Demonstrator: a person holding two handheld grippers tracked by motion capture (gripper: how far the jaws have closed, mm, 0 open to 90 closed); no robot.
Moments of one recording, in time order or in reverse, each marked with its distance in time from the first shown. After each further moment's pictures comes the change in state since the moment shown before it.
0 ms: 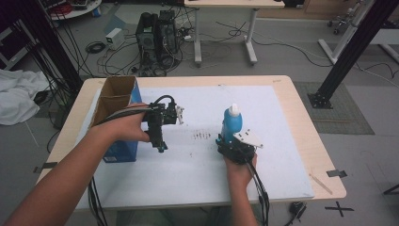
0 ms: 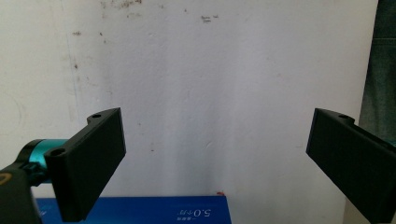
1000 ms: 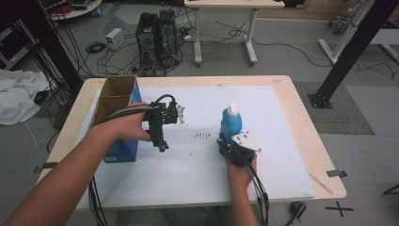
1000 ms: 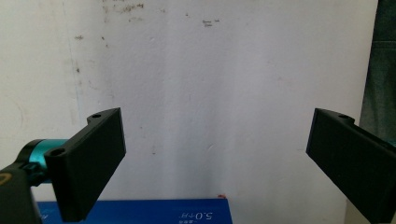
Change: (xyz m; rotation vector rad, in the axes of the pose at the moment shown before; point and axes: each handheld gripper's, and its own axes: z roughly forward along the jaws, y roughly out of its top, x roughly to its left) left arm 0.002 0.001 -0.002 -0.011 0.003 0.000; right arm 0.003 0.001 -0.008 -0.053 -0.004 -0.075
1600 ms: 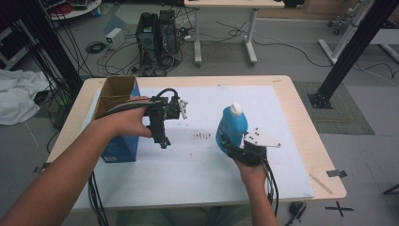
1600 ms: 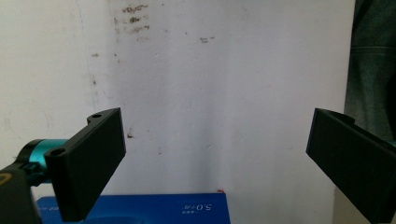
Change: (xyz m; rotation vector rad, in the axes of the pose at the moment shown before) left arm -0.011 0.014 -0.030 -0.009 0.019 0.036; right arm -0.028 0.025 -0.028 -0.053 0.336 -0.078
